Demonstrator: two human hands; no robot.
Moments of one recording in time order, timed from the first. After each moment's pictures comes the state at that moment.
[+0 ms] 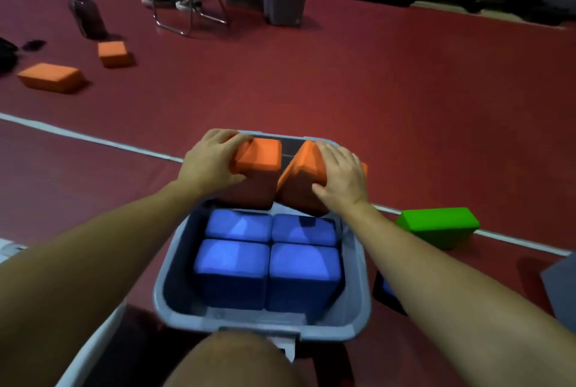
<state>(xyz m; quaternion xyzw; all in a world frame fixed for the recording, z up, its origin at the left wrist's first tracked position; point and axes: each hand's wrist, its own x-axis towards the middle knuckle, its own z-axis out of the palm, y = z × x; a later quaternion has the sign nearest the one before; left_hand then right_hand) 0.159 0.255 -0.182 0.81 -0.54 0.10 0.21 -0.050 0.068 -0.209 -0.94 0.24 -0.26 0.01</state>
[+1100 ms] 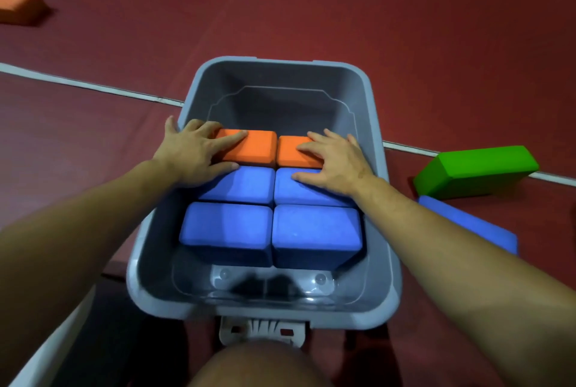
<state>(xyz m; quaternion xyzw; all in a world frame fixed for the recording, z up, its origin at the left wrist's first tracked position) 0.197 0.250 -0.287 0.82 -0.56 -0.01 -0.12 -0.033 0.048 -0.312 -0.96 0.22 -0.03 0.16</state>
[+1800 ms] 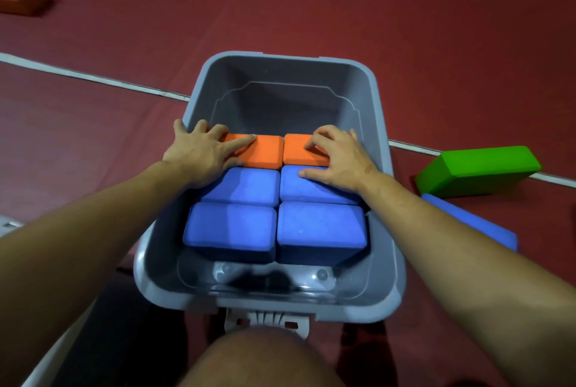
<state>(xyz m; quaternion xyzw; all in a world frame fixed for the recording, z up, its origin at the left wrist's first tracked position) 0.182 0.250 -0.290 0.81 -0.55 0.00 -0.18 -0.033 0.045 -0.318 -0.96 0.19 -0.08 0.19</state>
